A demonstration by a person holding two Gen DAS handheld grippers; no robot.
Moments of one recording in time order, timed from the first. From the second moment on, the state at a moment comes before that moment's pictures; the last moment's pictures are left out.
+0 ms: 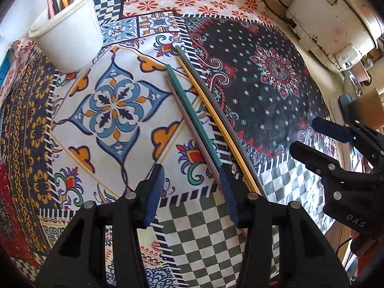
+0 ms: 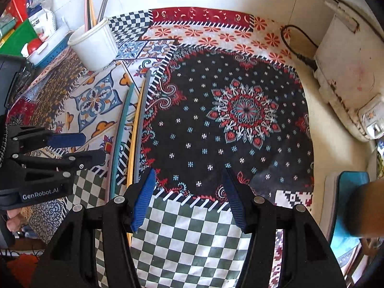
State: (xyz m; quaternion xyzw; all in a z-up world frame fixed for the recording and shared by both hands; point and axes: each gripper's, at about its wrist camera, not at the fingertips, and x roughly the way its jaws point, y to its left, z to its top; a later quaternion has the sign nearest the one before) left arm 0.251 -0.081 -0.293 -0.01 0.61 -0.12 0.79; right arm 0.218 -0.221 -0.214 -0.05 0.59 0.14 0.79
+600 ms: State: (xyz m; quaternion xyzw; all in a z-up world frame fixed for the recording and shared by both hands) left arm 0.250 -0.070 -0.299 0.00 0.59 -0.11 0.80; right arm 0.215 -0.195 -0.243 -0.04 0.60 0.22 0.77
